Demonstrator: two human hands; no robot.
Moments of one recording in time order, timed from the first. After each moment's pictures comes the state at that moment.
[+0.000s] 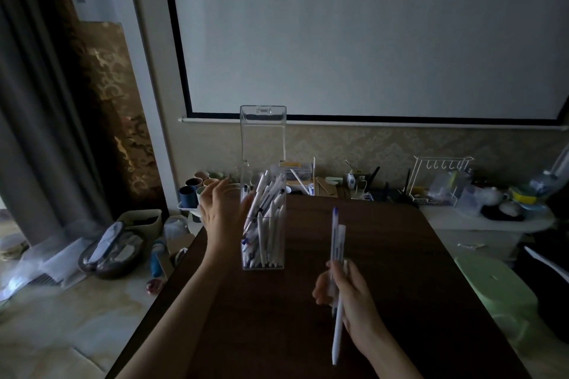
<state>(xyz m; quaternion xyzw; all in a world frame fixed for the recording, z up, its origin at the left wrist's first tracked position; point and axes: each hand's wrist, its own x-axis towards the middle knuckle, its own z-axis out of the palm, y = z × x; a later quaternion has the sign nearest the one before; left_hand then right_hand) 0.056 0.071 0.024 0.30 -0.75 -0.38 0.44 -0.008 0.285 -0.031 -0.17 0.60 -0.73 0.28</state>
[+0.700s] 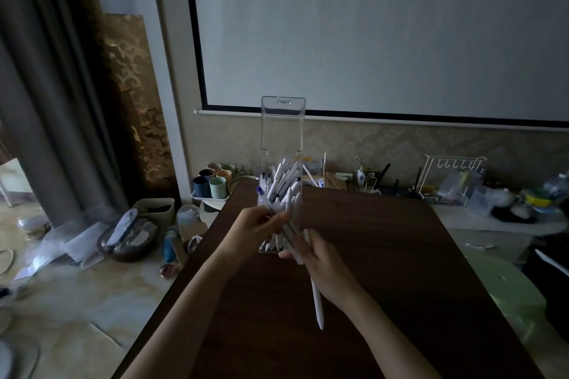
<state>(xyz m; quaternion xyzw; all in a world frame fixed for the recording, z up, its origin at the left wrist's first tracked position) 0.111 0.108 0.040 0.11 -0.80 -0.55 0.23 0.028 0.247 0.008 -0.43 0.69 -0.53 0.24</state>
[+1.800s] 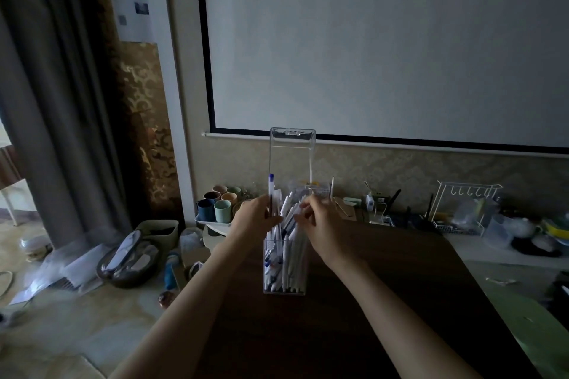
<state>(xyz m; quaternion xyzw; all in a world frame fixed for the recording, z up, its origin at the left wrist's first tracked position) 0.043 0.036 0.068 0.24 -0.91 -0.22 0.25 -0.059 0.158 0.044 -0.49 0.76 -0.40 -0.13</state>
